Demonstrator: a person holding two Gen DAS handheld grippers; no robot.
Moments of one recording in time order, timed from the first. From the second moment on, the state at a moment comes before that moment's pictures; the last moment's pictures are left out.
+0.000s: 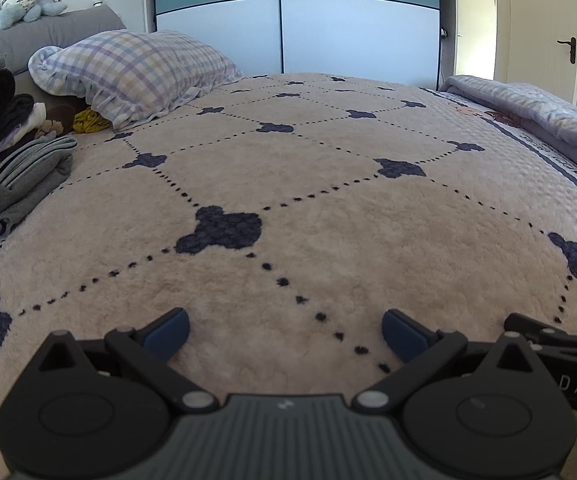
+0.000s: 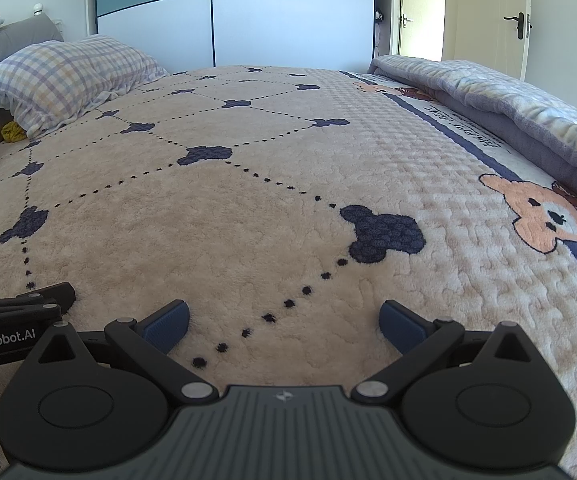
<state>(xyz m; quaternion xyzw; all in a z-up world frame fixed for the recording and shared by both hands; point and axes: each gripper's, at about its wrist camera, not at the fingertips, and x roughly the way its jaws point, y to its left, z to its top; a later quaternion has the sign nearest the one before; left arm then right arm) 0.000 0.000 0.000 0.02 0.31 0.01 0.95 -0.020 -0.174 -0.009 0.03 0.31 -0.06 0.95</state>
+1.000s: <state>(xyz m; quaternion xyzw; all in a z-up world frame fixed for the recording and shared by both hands) 0.000 0.002 0.000 0.01 0.31 0.00 0.95 -0.019 -0.177 -0.010 0.03 0.31 -0.06 0.95</state>
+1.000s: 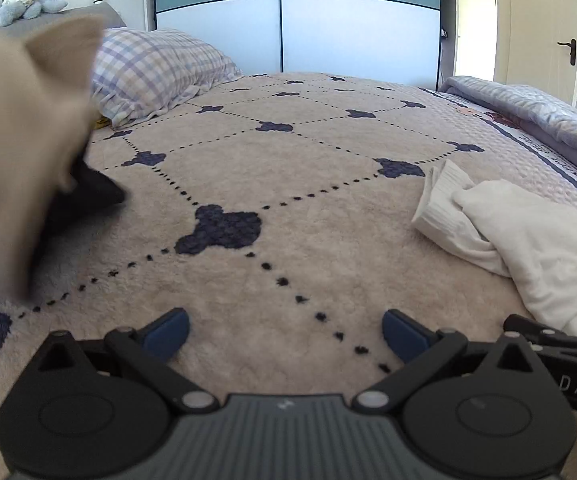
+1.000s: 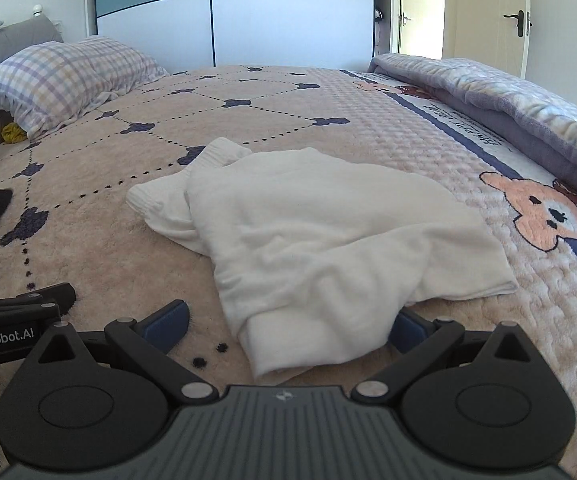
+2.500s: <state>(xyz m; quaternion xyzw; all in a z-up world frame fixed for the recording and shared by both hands) 0.001 -0.020 0.020 0.00 0.31 -0.09 0.95 -0.014 -0.202 0.040 -0.10 0.29 0.01 0.95</state>
